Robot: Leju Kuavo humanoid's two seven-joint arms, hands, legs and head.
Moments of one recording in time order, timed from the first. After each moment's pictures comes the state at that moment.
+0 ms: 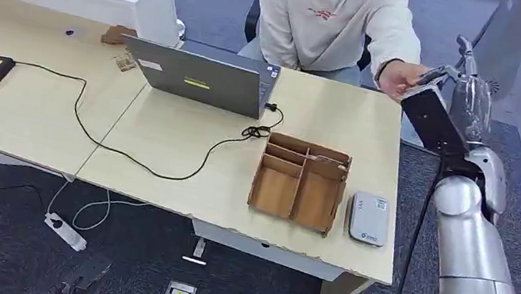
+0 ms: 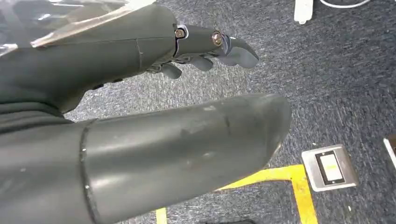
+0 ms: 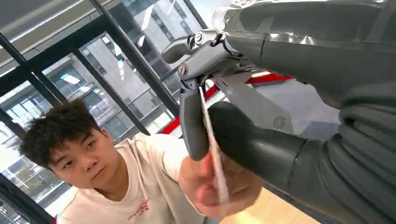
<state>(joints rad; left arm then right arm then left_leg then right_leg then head) -0.07 0.41 -0.93 -0.82 0.35 0.45 0.03 -0.85 -0.05 0.28 -0.96 0.76 -0.32 -0.23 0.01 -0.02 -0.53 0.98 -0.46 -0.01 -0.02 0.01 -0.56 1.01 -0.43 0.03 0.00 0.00</state>
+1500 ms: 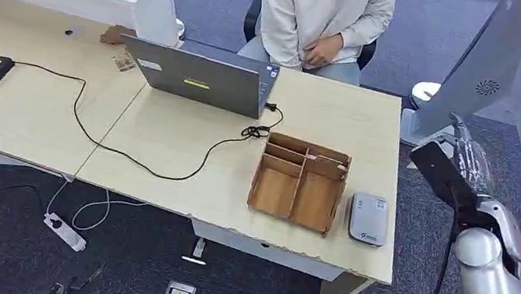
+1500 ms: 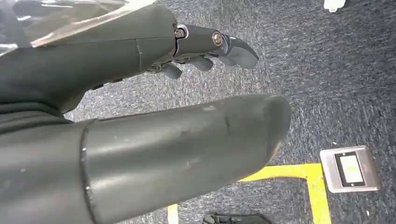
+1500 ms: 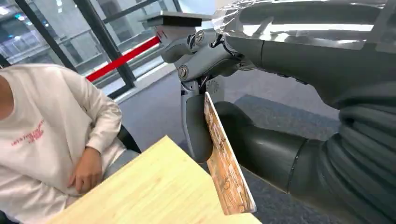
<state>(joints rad) -0.07 0.42 -0.94 -0.82 0.44 0.46 0.07 -0.65 -0.23 0.31 -1.06 0.68 -0.13 -0.09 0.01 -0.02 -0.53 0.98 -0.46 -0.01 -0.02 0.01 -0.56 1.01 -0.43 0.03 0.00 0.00</state>
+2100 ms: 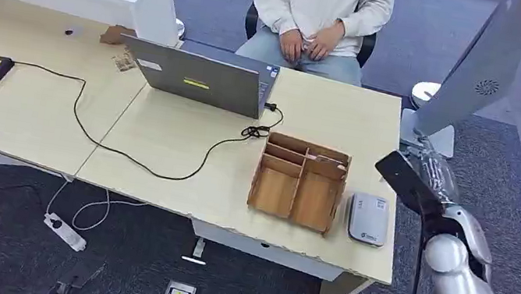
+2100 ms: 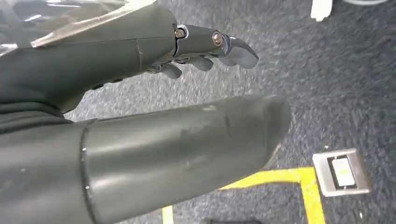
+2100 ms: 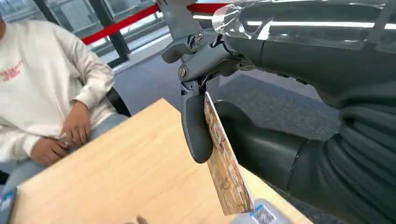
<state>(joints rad) -0.07 0.42 -0.94 -0.81 0.39 0.46 0.05 -0.60 -0.16 0.36 -1.05 0.73 -0.11 -0.02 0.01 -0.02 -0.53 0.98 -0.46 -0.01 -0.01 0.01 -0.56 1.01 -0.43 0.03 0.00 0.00</state>
